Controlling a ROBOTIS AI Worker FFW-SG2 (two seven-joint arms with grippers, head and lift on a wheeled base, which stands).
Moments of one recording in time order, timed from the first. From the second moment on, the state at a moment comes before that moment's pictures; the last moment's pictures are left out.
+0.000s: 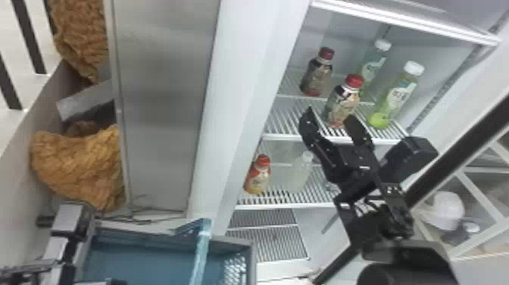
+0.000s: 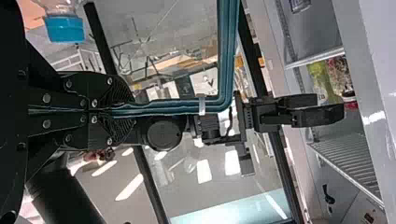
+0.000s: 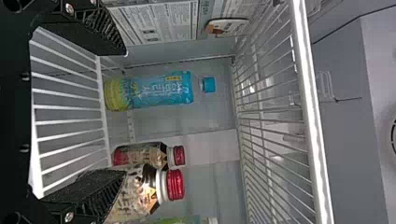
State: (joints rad) left arm 0.10 0.11 -0.04 -1.99 0.73 1.57 -1.05; right arm 0.29 -0.05 -0.23 -2.17 -0.25 0.18 0.12
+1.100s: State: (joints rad) left arm 0.10 0.11 -0.04 -1.99 0.74 1.57 -1.05; right arm -0.05 -0.06 -0.15 -1.86 -0.22 0.17 0.04
